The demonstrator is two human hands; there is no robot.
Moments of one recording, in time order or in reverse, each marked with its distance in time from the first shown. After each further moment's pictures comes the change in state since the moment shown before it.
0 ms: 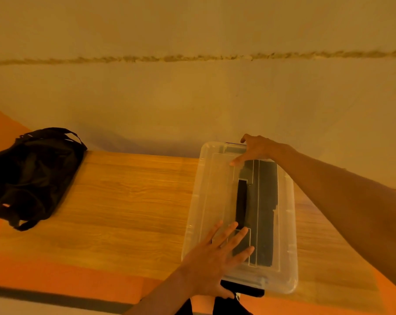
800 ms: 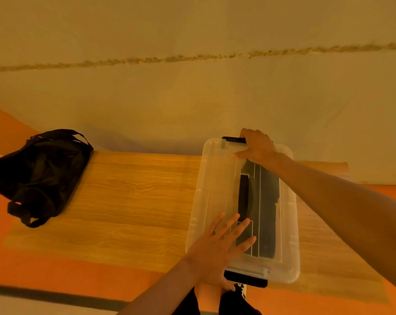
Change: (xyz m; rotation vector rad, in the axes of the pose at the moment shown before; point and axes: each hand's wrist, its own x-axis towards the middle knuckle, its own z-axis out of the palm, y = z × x) left_hand 0.001 0.001 -0.003 0.025 -0.022 -0.009; right_hand -0.023 -0.016 0.024 -0.004 0.400 -0.099
